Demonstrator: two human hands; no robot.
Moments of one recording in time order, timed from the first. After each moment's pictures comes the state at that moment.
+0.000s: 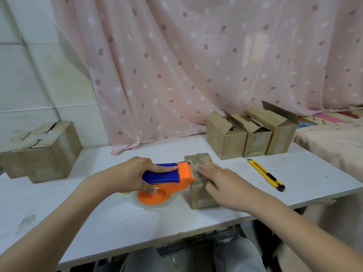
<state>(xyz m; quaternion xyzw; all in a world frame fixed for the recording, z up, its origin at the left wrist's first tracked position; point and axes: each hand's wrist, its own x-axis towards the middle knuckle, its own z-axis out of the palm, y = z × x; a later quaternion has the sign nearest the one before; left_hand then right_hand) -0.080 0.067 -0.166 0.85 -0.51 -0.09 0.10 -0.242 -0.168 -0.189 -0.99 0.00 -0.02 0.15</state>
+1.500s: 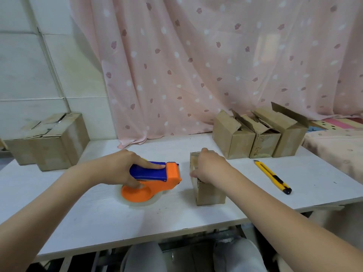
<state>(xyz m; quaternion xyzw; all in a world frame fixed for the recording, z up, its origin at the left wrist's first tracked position) -0.070 0.110 -0.157 0.87 -0.47 -0.10 0.11 -0.156 -0.132 -0.181 -0.95 0.26 0.05 0.15</state>
